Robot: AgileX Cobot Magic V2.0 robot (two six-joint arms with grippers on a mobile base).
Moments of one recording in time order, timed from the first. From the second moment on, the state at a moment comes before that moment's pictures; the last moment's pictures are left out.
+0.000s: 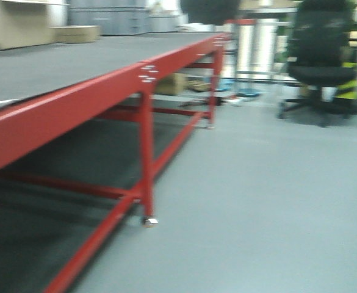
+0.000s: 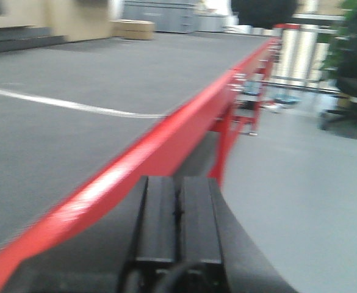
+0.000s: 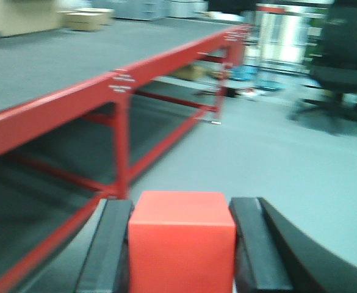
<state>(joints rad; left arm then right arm) -0.02 -0.01 0.03 -0.10 0.03 0.06 0.15 0.18 -0.55 -0.08 0.52 0.09</state>
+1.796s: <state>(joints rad) -0.02 -0.01 0.03 -0.10 0.03 0.06 0.15 0.18 -0.55 -0.08 0.52 0.09</state>
